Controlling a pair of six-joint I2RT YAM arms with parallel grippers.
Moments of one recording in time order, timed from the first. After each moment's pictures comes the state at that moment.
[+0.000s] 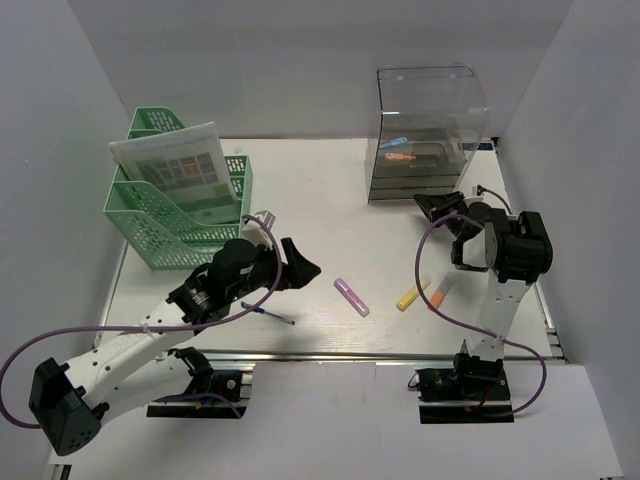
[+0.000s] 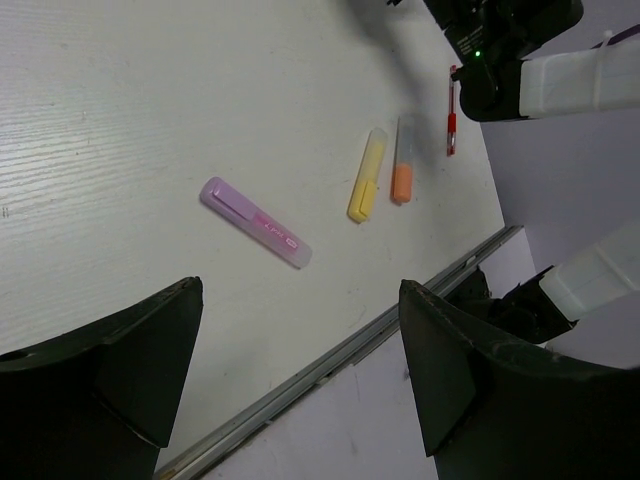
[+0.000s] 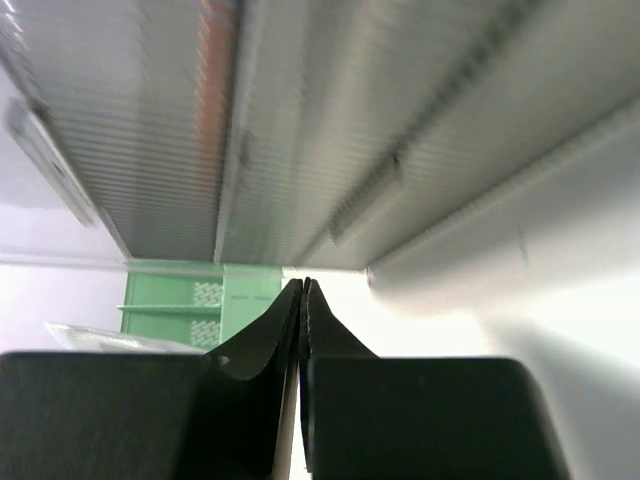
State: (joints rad) left arm -0.79 0.89 0.66 -0.16 0.03 -0.75; right arm -0.09 2.10 0.79 1.23 -0.53 1.25
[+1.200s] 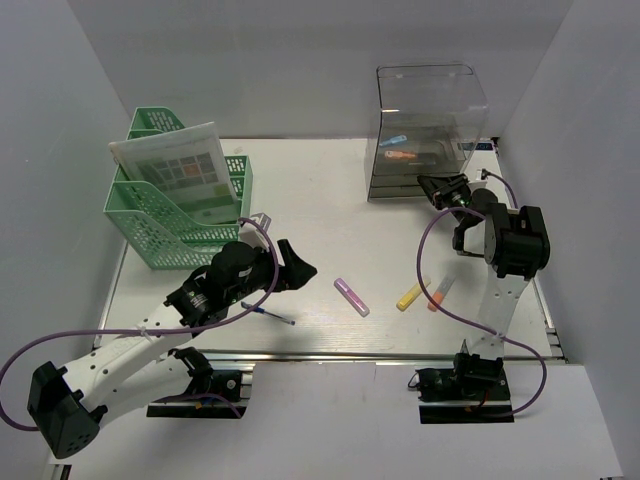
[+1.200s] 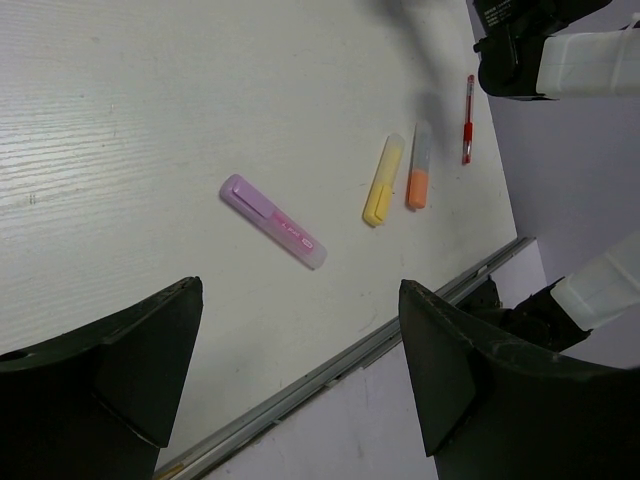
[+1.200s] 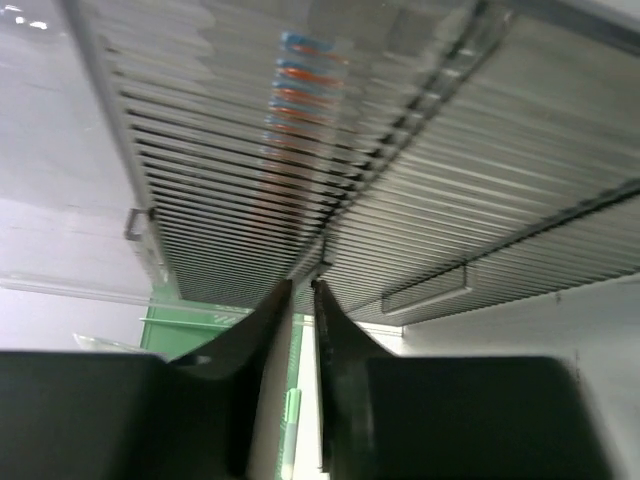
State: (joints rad) left arm -0.79 0.86 0.64 -0.19 -0.02 -0.77; right arm -0.10 2.15 0.94 1.24 -0.54 1.28
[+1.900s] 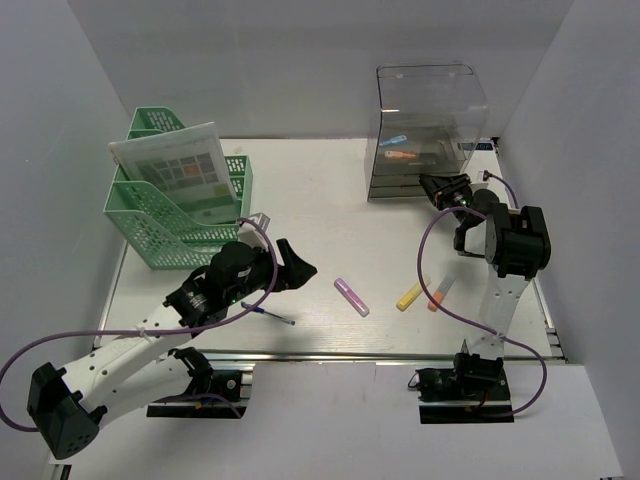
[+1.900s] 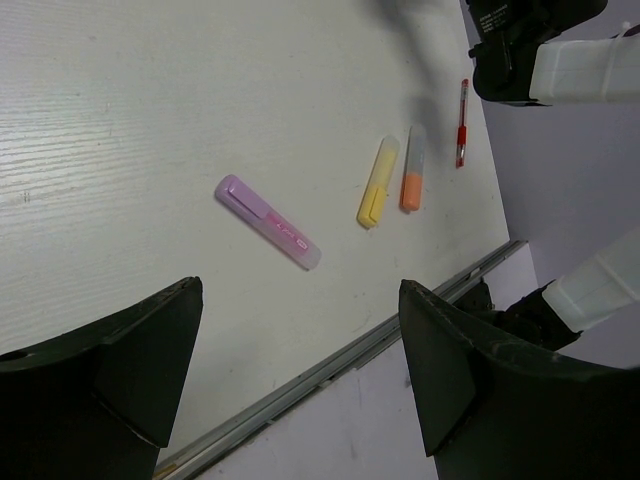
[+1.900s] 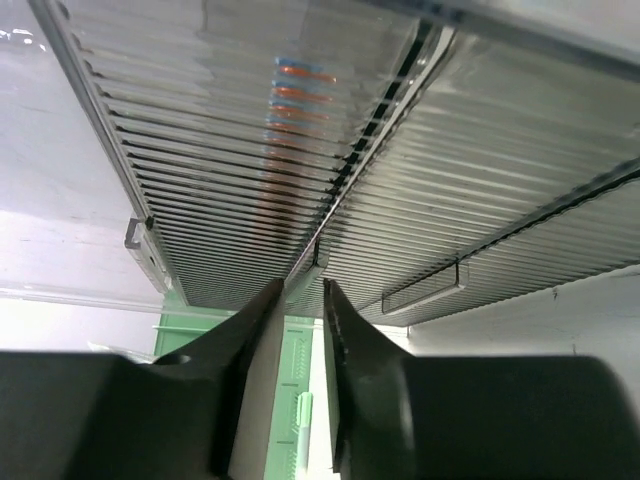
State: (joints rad) left arm -0.79 0.86 0.64 -0.19 -0.02 -0.79; right arm -0.11 2.15 0.93 1.24 -0.54 1.32
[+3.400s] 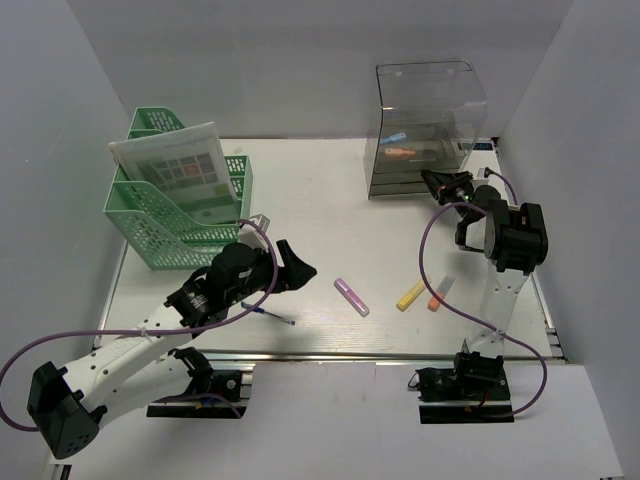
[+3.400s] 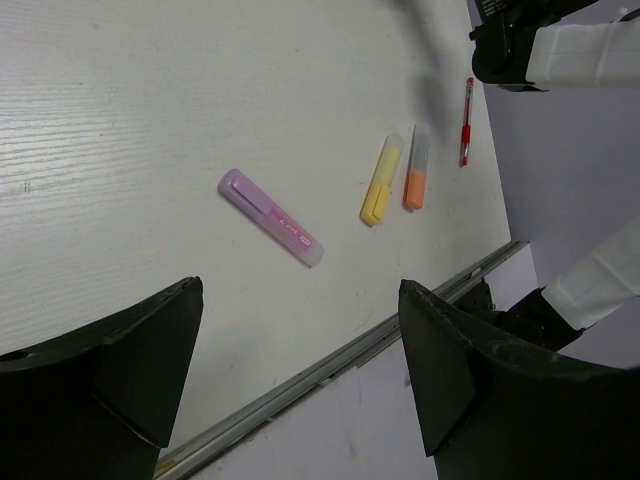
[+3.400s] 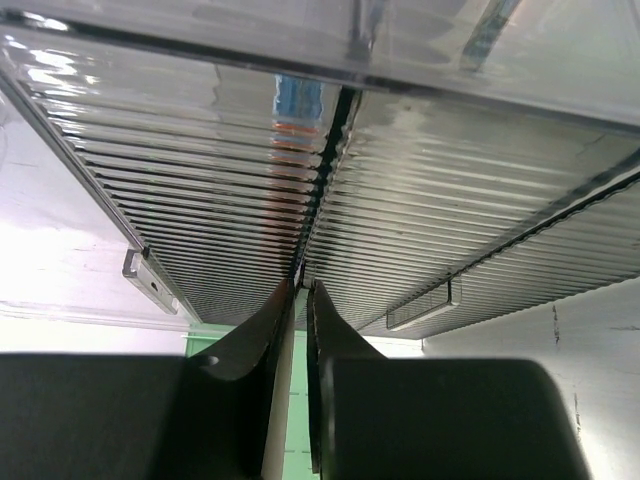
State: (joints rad) left arm -0.79 0.86 0.63 -0.19 -0.02 -0.80; right arm -0.13 2.23 1.04 1.24 -0.57 1.41
